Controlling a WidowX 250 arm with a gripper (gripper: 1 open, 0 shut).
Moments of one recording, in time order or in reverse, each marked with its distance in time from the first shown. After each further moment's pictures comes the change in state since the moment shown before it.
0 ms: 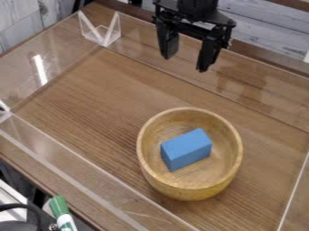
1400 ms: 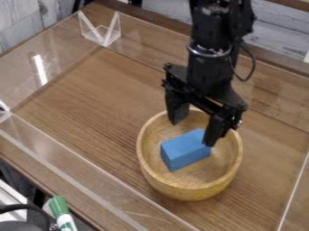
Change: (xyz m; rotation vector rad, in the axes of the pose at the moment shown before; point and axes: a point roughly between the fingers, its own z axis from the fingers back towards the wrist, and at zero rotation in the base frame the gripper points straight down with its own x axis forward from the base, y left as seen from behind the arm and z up) arm -0.060 -0.060 -0.045 0.002 0.017 -0.212
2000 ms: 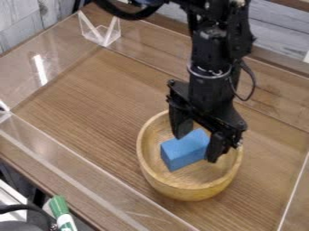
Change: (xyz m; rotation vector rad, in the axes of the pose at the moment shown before) arm -0.002 -0.008 -0.015 -0.020 -0.032 -0.049
